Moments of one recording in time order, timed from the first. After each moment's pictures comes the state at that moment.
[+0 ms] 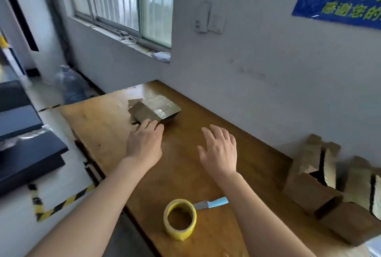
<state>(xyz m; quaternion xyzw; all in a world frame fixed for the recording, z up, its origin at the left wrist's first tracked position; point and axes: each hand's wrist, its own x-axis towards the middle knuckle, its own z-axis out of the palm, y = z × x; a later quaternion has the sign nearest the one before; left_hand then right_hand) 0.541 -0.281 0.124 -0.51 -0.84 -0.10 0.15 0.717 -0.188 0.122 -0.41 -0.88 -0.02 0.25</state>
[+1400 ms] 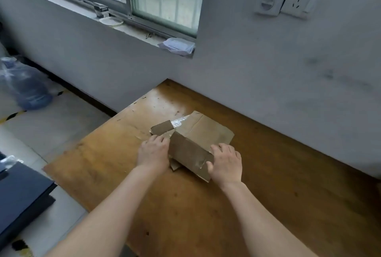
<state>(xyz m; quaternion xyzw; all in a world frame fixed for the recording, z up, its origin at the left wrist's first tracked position) 0.153 -0.119 0.029 -0.61 -0.79 -0.04 -0.04 0.352 -0.064 0.023 -0.57 -0.82 0.01 0.06</state>
